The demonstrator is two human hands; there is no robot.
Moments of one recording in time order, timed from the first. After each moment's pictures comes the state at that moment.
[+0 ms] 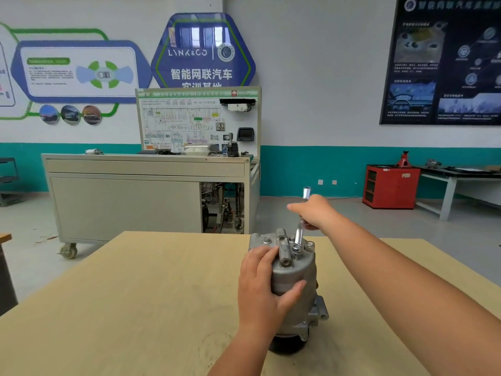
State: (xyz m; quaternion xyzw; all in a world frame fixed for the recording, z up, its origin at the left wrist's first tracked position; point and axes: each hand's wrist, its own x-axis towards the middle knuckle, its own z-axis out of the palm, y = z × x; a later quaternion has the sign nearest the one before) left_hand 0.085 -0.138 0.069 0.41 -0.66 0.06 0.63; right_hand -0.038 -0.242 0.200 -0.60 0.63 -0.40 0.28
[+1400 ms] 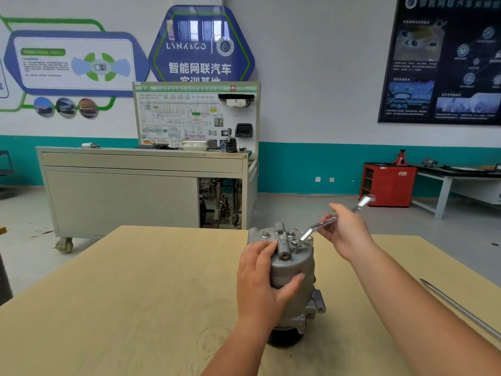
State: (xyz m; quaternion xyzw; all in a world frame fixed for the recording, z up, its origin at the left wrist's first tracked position) left_hand 0.085 -0.137 0.070 0.43 -0.65 0.04 0.62; right_hand -0.070 -0.203 0.168 -0.33 0.41 -0.69 0.50
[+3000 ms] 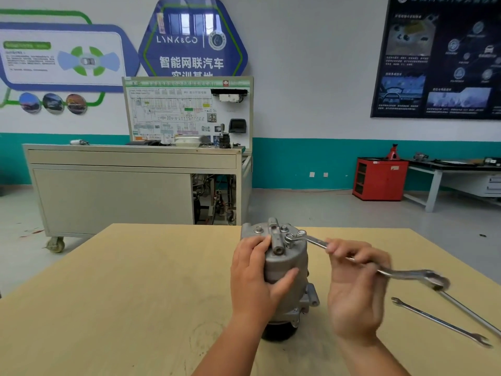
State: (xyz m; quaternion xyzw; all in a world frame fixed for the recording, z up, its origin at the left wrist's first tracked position) left_hand 0.084 -0.144 0.066 0.41 -0.66 0.05 0.63; right_hand -0.036 -0.104 0.099 -0.54 0.01 -0.81 0.21
